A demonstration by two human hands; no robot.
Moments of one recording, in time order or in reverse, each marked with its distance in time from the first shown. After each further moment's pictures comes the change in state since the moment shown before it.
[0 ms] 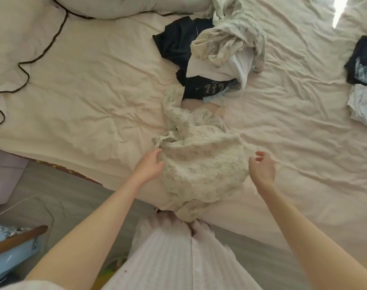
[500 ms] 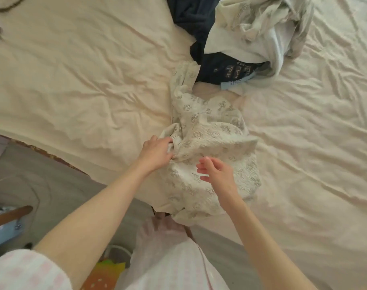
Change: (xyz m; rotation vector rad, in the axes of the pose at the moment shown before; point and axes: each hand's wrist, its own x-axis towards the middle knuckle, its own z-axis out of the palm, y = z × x) left_hand 0.090 -0.025 0.035 0.298 0.004 0.085; right_hand -0.034 -0.030 0.111 0.263 -0.535 -0.034
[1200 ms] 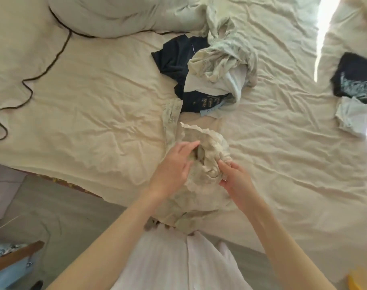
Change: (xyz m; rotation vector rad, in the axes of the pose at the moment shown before) left_hand -0.129 0.093 -0.085 -0.318 0.388 0.536; right_hand -0.102 -0.069 -0.069 0.443 -0.080 -0.050
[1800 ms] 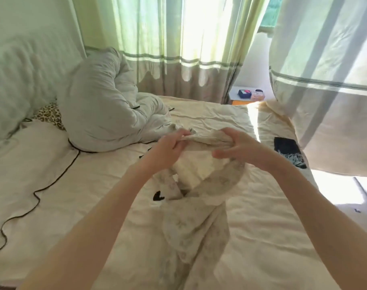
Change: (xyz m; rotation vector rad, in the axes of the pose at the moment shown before) left_hand 0.116 0.192 -0.159 -0.007 0.046 0.311; right_hand -0.120 -0.256 -0.030 -0.819 -0.061 -0.695
